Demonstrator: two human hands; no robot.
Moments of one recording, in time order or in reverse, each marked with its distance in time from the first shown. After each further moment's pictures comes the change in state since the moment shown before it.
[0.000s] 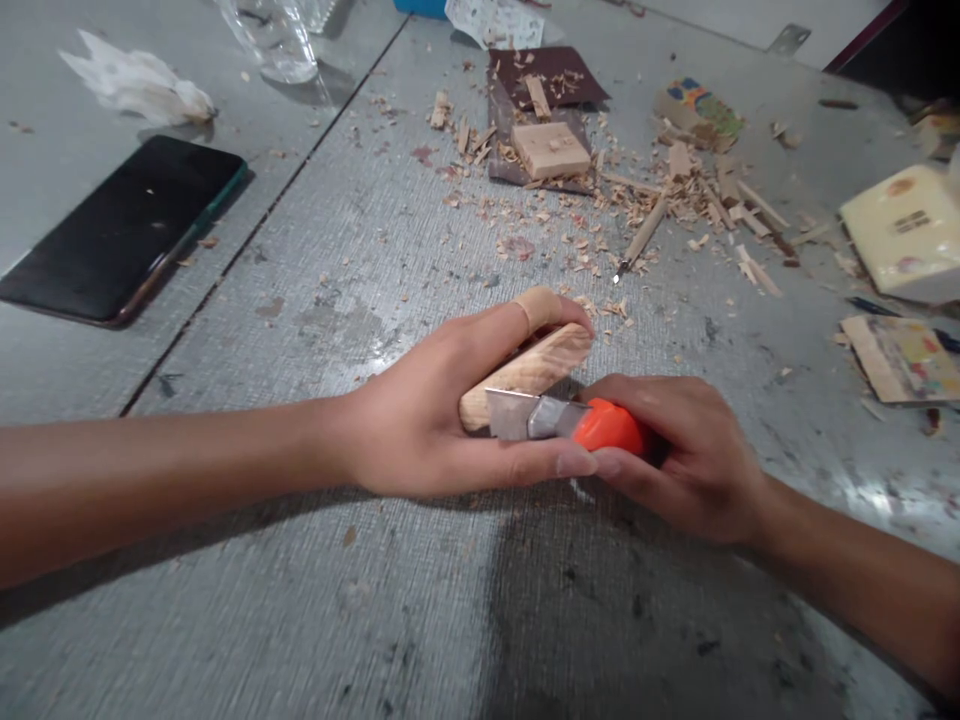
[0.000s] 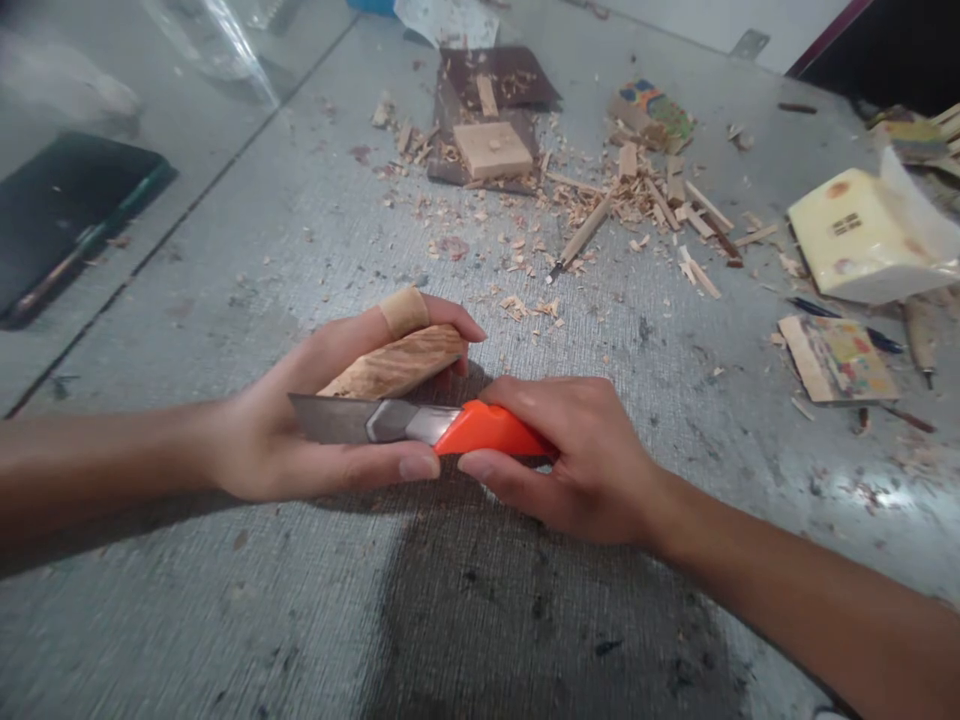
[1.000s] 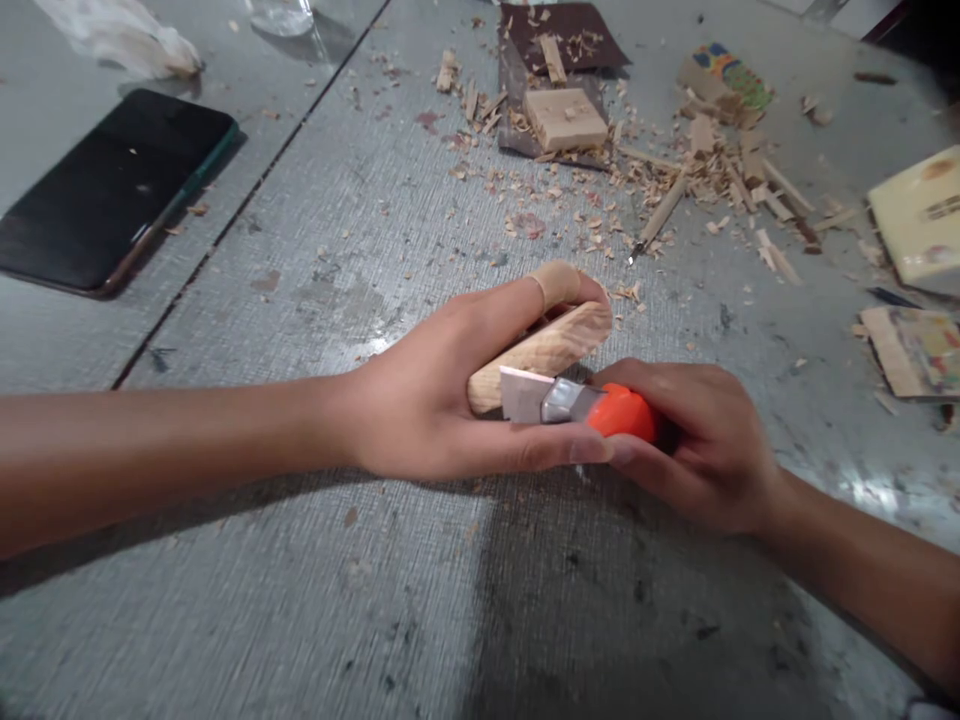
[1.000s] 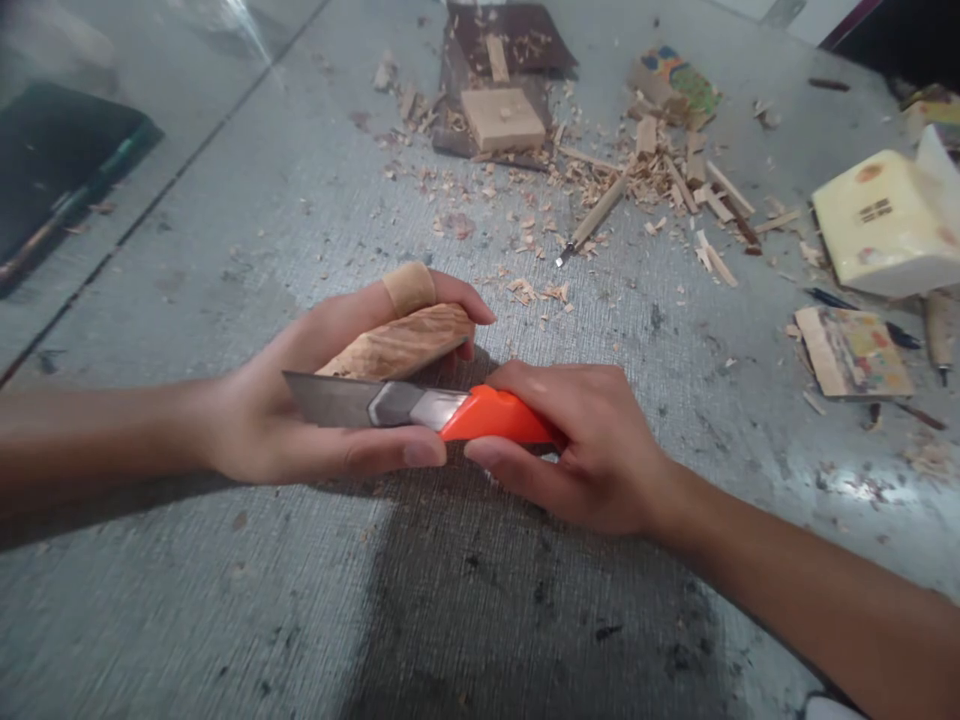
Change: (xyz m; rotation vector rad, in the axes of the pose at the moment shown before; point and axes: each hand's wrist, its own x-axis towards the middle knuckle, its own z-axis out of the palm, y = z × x) left_hand -0.002 -0.002 0.001 -0.007 -0.016 0.051; right_hand 0.001 0.001 -0.001 -0.003 0.013 -0.067
